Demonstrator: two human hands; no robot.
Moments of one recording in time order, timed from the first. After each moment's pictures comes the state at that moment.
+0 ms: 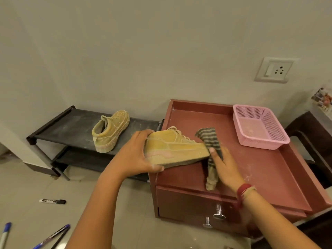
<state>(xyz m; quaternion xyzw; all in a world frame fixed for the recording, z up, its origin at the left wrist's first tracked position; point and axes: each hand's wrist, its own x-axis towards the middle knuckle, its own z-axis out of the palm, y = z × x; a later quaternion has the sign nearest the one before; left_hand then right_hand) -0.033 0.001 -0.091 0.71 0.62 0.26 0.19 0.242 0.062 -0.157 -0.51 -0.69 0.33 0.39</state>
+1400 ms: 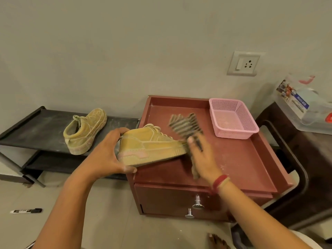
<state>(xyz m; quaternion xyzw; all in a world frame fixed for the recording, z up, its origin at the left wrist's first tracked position) -0.037 0.005 -0.099 0.71 0.60 0.27 0.24 0.239 0.051 -0.142 -0.41 -0.65 0.36 0.52</state>
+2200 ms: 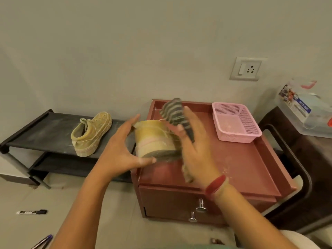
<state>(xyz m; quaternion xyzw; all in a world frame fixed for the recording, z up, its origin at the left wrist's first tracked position) -0.003 -0.011 -0.067 0.68 0.55 0.42 0.25 0.192 0.003 -0.048 -0.40 -0.69 0.25 0.55</state>
